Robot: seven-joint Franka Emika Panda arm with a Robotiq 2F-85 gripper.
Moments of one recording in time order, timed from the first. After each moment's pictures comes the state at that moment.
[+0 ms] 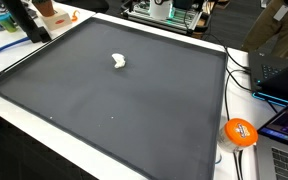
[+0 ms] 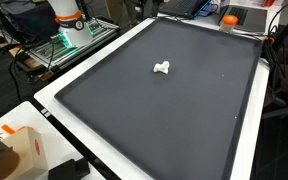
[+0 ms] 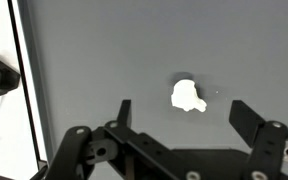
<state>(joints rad) 0.14 -0.10 -0.01 -2.27 -0.30 2.11 0.26</state>
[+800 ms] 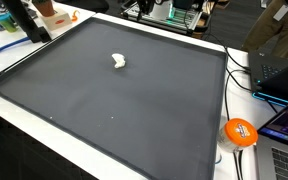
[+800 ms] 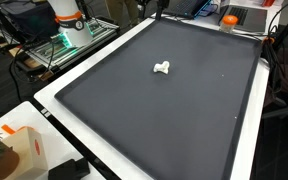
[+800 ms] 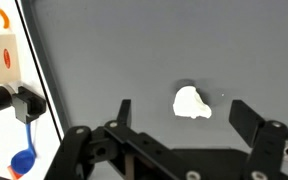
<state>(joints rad) 0.12 -0.03 0.13 -2.24 -0.41 2.03 0.63</state>
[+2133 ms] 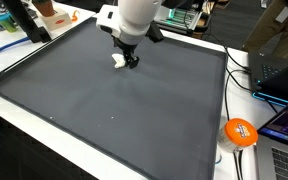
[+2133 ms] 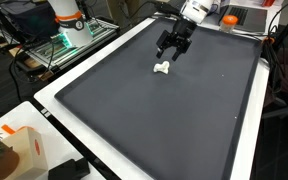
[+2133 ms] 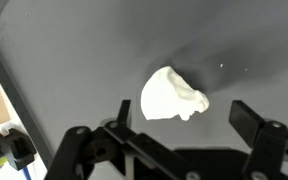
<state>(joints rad) 0.23 0.54 0.01 -1.81 -0.43 1.97 0.96</state>
